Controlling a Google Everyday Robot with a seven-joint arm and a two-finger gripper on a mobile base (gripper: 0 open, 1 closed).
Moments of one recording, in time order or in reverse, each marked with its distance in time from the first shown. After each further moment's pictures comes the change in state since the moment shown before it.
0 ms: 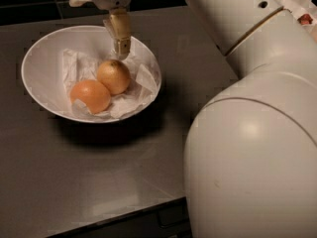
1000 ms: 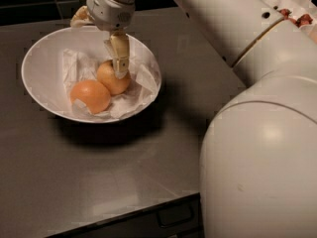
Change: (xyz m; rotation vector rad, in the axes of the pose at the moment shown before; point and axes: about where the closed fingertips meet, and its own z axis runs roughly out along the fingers) arm -0.008 0.021 0.038 -0.043 -0.089 0.022
